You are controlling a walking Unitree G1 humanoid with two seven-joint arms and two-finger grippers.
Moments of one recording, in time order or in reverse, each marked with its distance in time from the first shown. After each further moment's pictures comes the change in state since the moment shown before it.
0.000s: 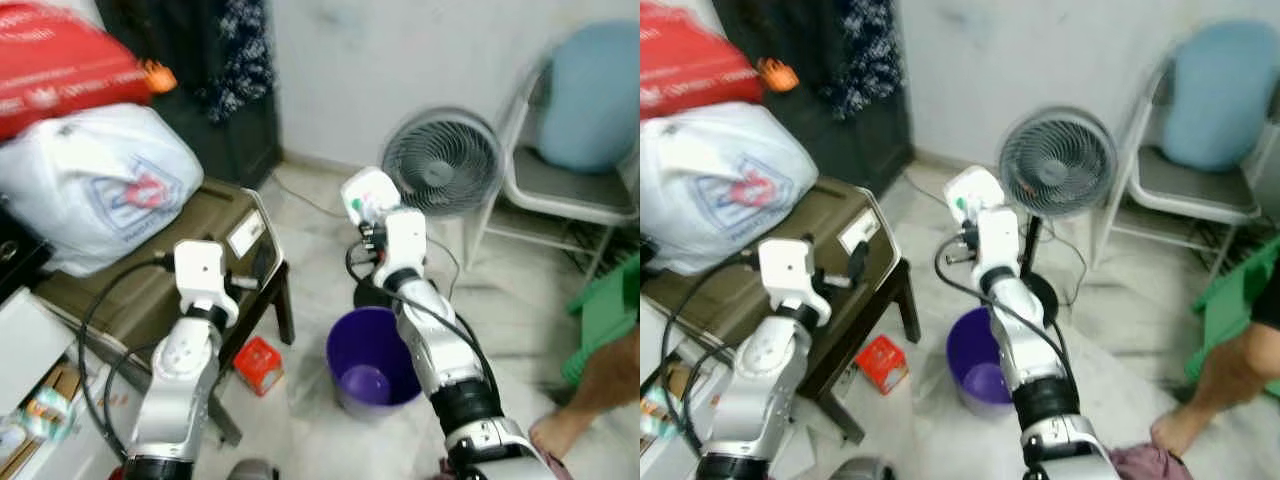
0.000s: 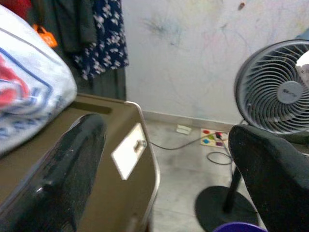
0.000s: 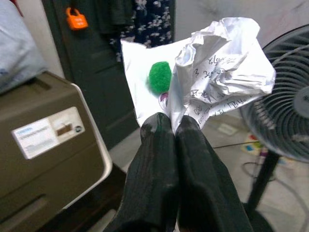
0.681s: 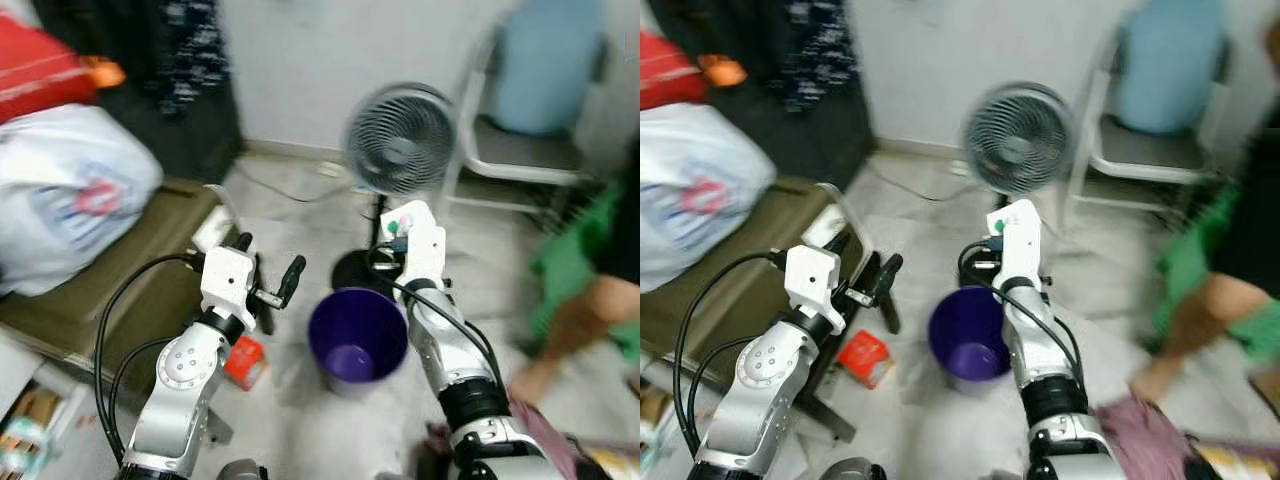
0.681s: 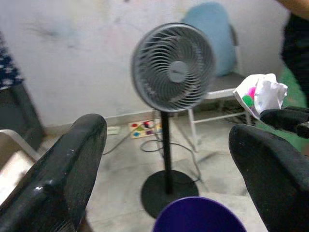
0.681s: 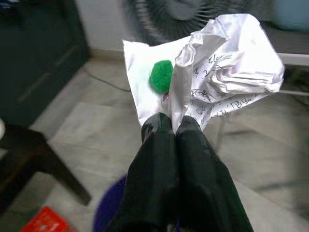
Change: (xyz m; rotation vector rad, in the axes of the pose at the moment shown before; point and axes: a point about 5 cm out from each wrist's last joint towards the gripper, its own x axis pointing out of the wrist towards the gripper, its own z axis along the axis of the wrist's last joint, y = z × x) left arm -0.008 -0.026 0.004 0.080 -0.025 -0.266; right arm -0.007 -0.027 -0.026 0.039 0.188 -0.216
